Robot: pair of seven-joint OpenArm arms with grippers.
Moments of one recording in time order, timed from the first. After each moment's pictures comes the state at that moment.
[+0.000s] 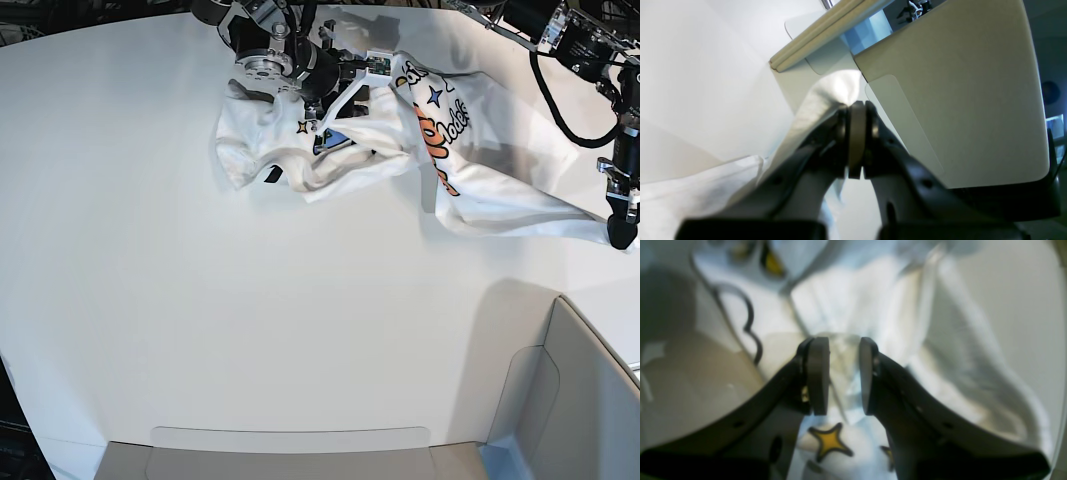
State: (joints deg) left arm -2.0 -5.2 -60.5 111.4 -60.1 3.4 63.4; right arm -15.3 5.5 -37.7 106.7 -41.9 43.8 -29.9
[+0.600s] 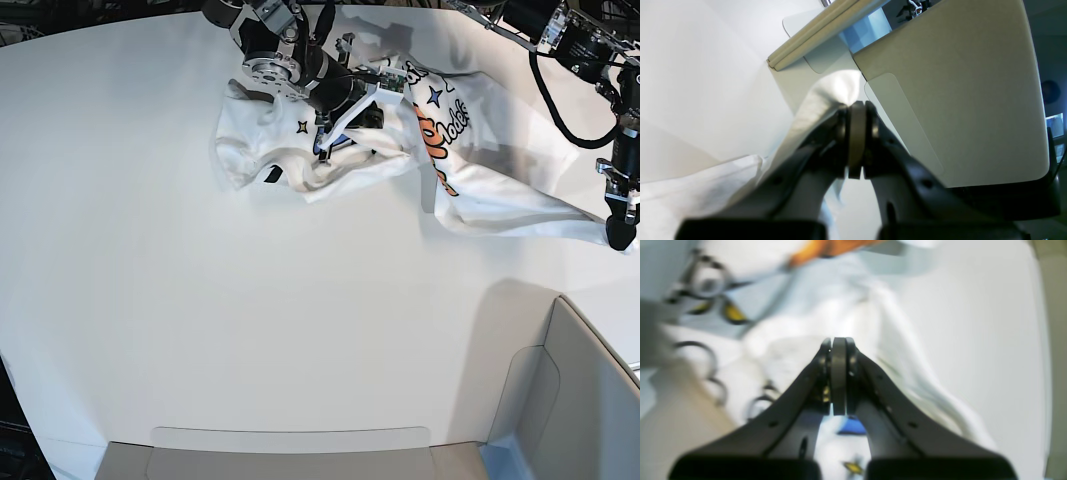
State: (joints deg) left arm -2.0 -5.2 -60.5 111.4 -60.1 3.4 63.5; right arm -15.0 2.1 -37.1 110.4 -41.9 37.6 -29.7
